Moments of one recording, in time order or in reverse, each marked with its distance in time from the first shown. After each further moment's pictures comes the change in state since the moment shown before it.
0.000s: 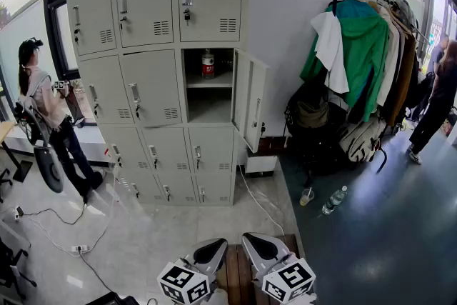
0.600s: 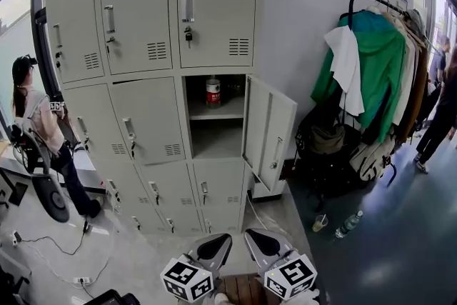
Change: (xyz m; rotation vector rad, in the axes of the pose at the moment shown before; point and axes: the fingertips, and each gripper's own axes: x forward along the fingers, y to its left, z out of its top) left arm 0.112 0.155 0.093 0.068 -0.038 -0.046; right arm 0.183 -0.094 0.046 -0.076 -0.041 -0.035
